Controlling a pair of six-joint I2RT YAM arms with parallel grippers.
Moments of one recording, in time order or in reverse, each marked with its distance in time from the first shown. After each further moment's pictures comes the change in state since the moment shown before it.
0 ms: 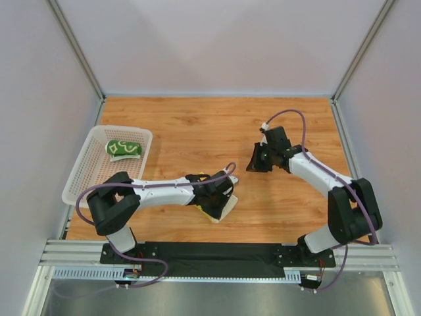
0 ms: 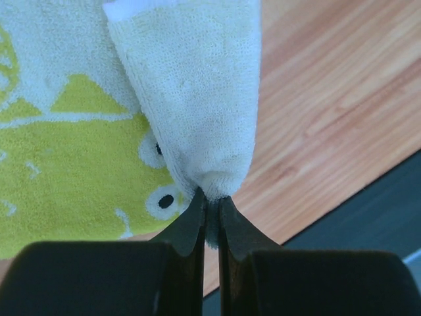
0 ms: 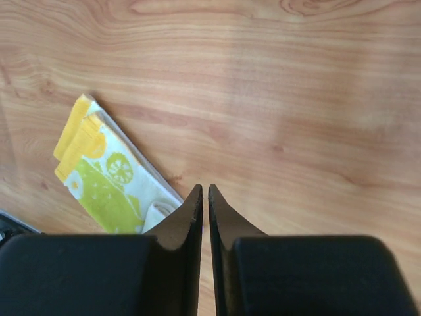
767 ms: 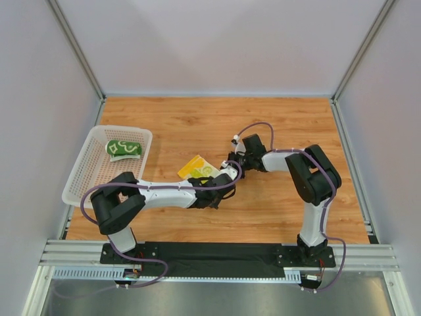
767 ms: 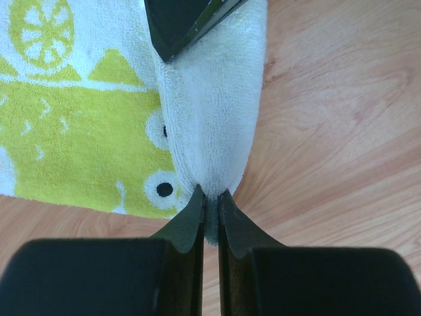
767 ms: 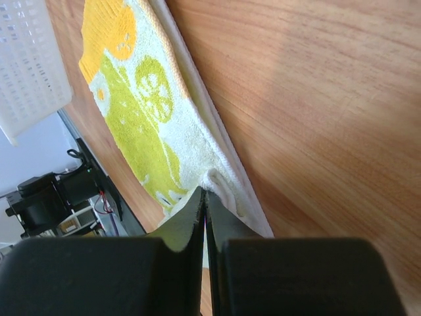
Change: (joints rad) left arm -0.016 0.034 -0.034 0.137 -0.398 0.090; right arm 0.080 0.401 0.025 0.410 -0.451 0.130
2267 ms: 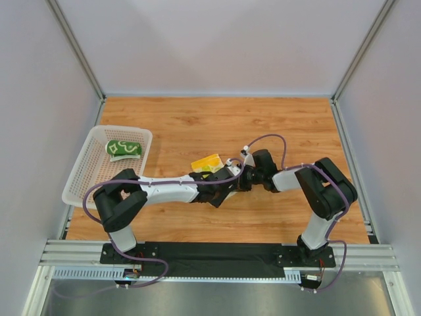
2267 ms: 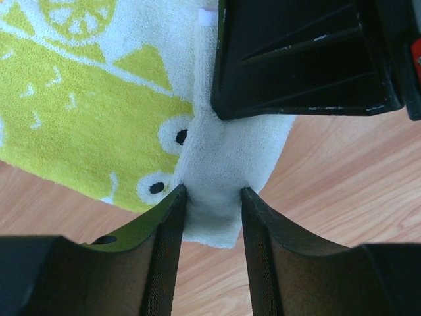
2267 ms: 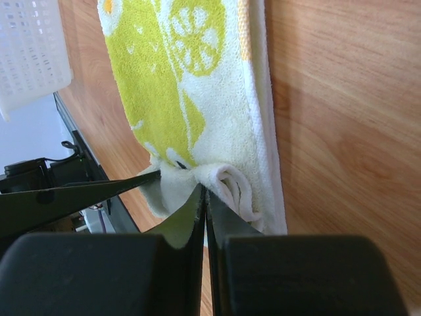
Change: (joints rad) left arm 0.044 0.025 0.071 -0.040 0.111 0.099; right arm 0.016 -0.189 -0.354 0.325 0.054 0.081
